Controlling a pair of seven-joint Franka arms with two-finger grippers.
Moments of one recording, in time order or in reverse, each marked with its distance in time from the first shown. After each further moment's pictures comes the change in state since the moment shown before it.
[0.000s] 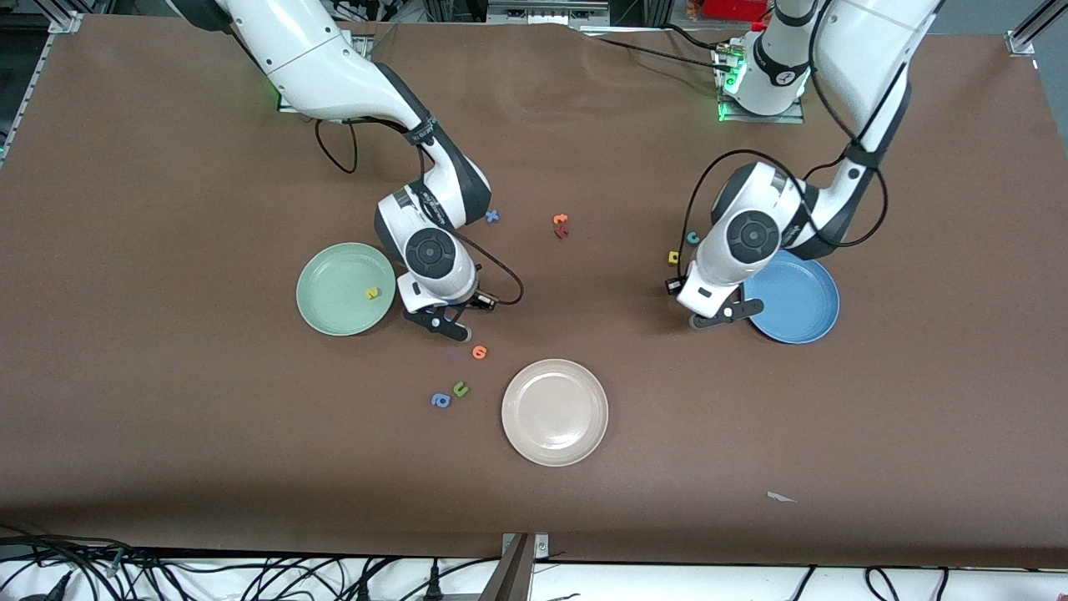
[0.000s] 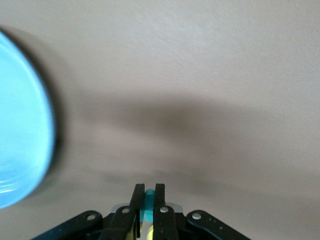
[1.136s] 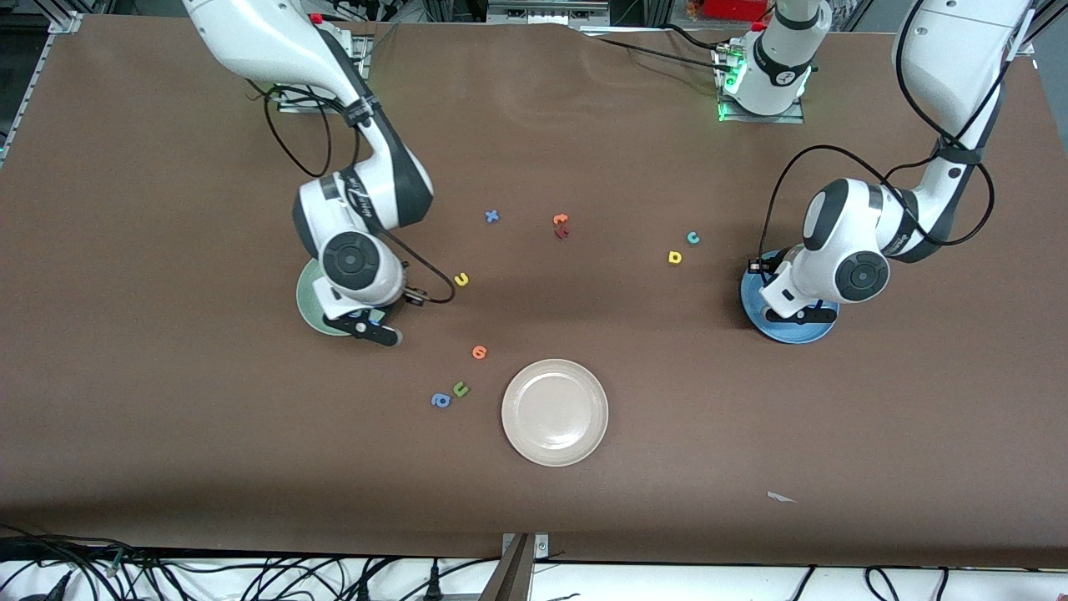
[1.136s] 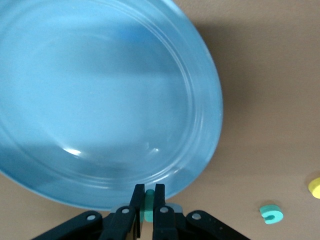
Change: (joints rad) left arm 0.244 0.027 0.007 -0.037 0.017 -0.205 0.478; right arm -0.004 -0.219 -0.204 -0.112 -0.007 -0.276 -0.287
